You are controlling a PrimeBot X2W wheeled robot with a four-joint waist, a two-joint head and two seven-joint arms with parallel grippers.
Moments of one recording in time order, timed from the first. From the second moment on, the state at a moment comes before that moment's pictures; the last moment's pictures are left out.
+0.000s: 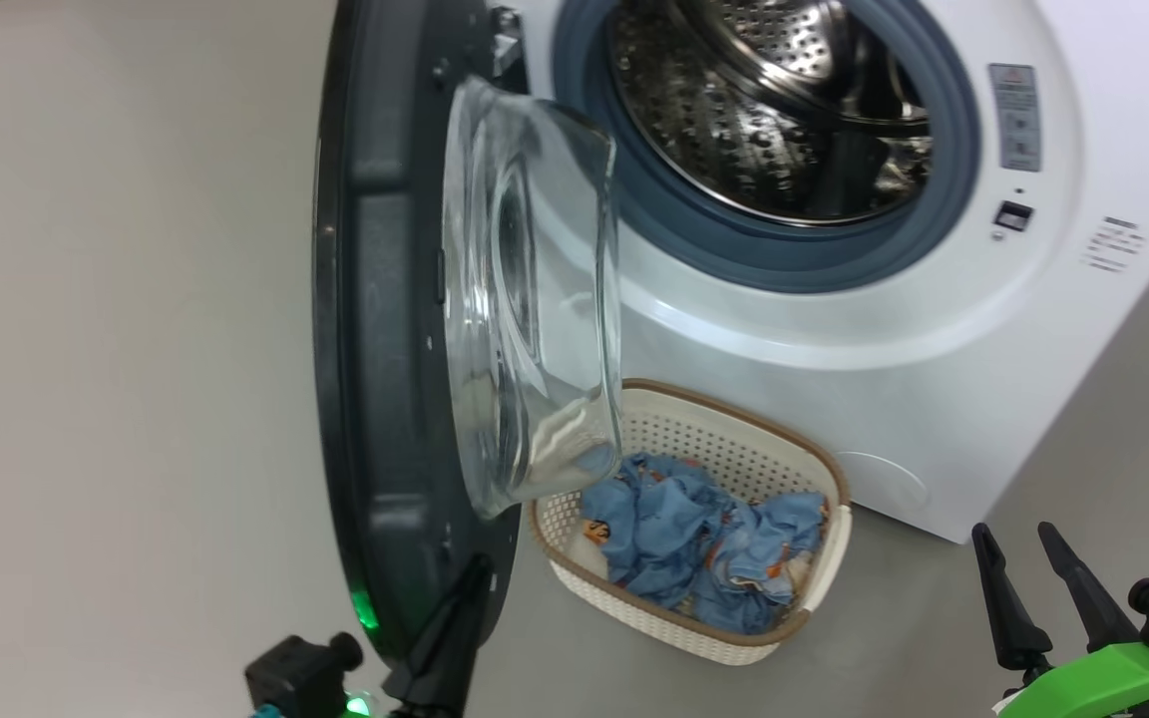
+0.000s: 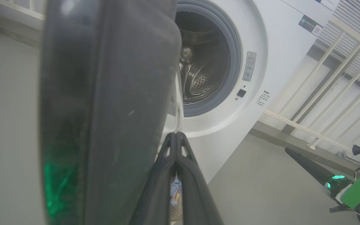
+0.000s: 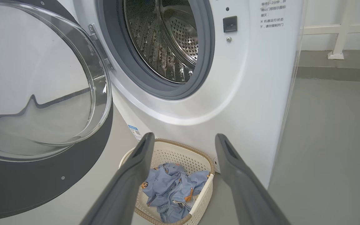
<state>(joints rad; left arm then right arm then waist) -0.02 0.08 -0.43 0.06 -0.56 -0.07 -0.23 -0.04 -0.25 0.00 0.32 0.46 0.13 -0.25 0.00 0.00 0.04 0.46</state>
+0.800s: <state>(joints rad) -0.09 0.13 -0.06 0.14 -0.52 -0.04 -0.25 -0.08 -0.25 0.06 0.34 0.44 0.13 -0.25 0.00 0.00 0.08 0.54</state>
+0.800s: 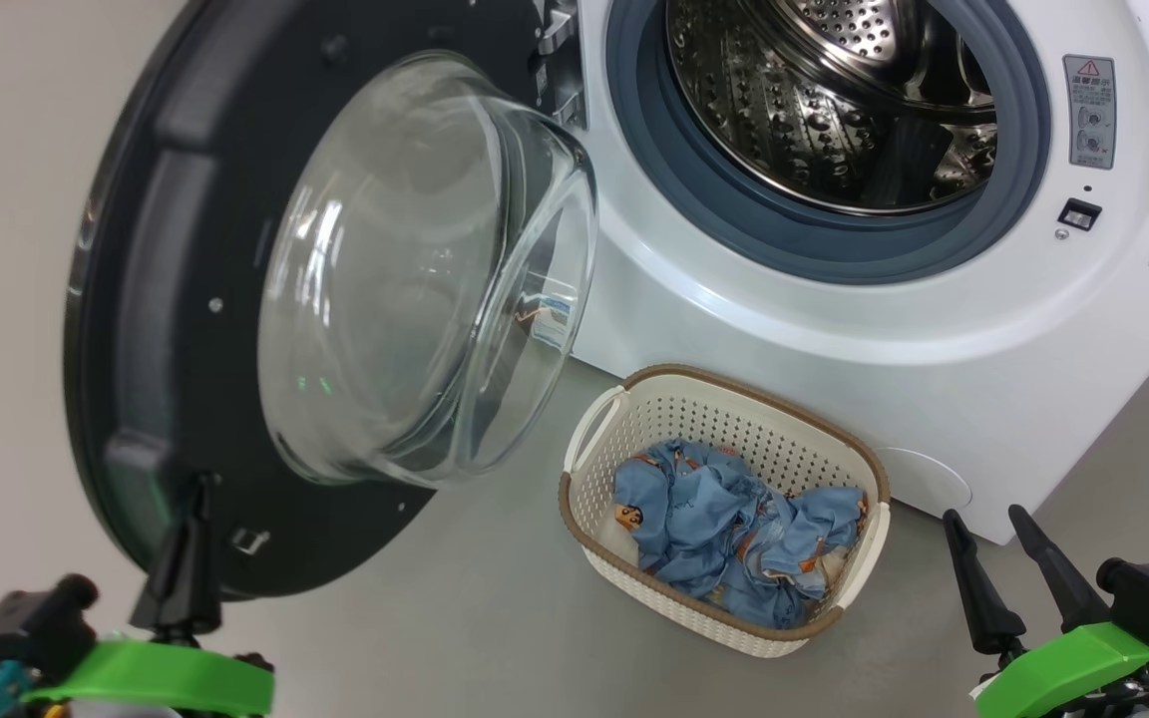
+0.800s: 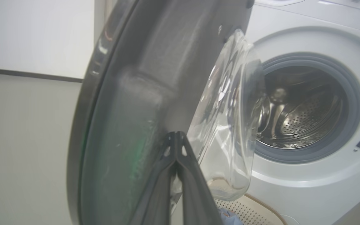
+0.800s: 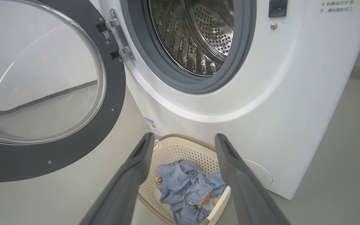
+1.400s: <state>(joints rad) -0.27 0.12 0.16 0.36 -0.43 -0.12 -0.26 -0.08 -0.26 0.05 0.34 0.44 0.13 -0.25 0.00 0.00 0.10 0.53</state>
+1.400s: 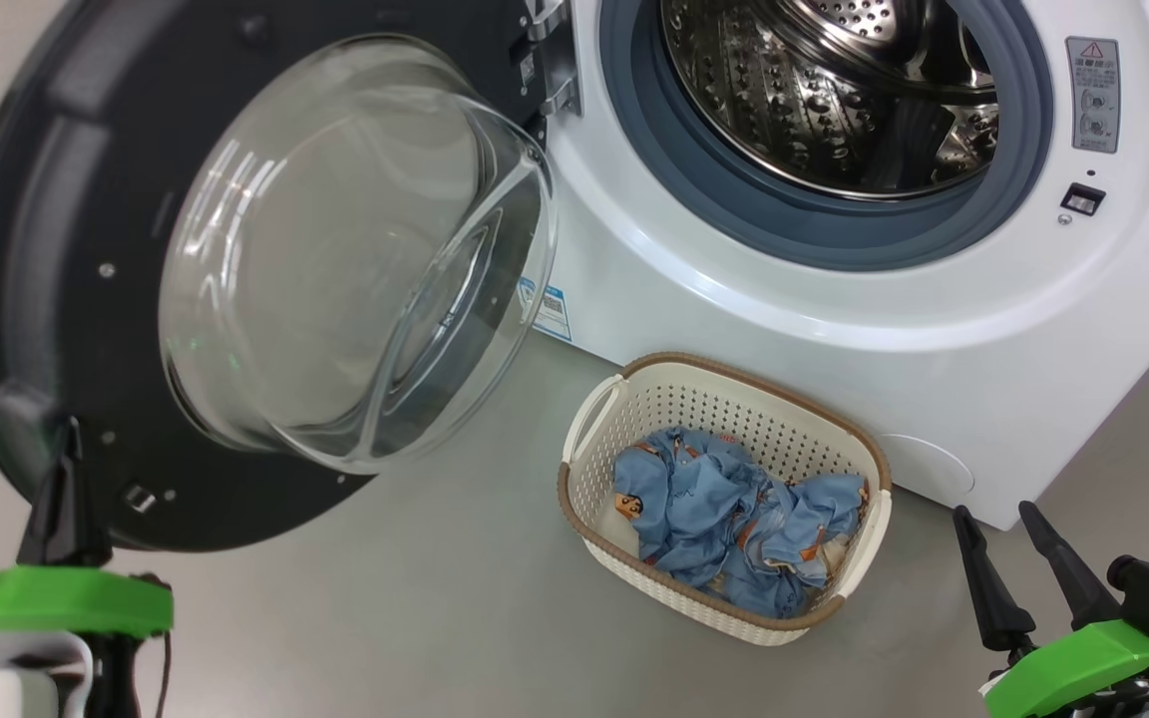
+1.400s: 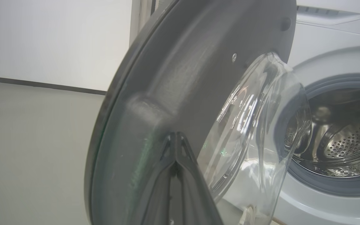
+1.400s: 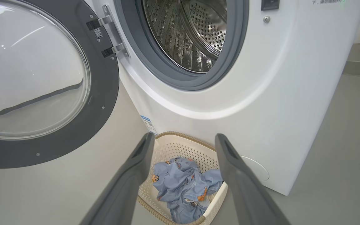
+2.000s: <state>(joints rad) -0.53 0.18 0.30 0.67 -0.40 -0.13 -0.26 -0.13 -0.29 0.05 0.33 0.43 0.13 -0.25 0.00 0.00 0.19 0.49</state>
